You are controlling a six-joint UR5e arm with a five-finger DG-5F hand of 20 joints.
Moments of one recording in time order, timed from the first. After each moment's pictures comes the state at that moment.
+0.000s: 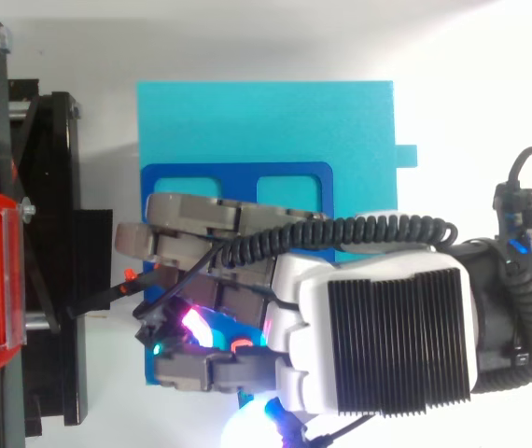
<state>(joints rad) 0.19 -2.18 -1.29 -2.78 -1.55 -1.70</state>
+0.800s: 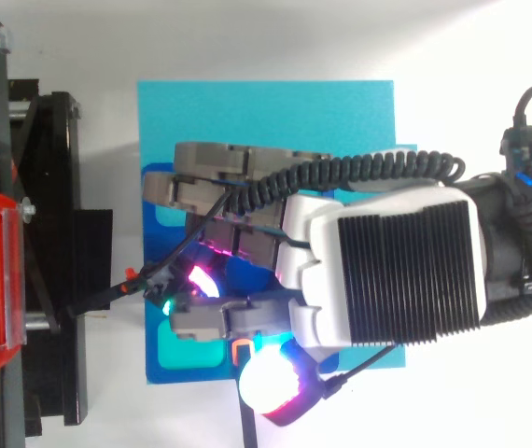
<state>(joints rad) 0.12 -2.18 -1.29 -2.80 -1.67 -1.76</state>
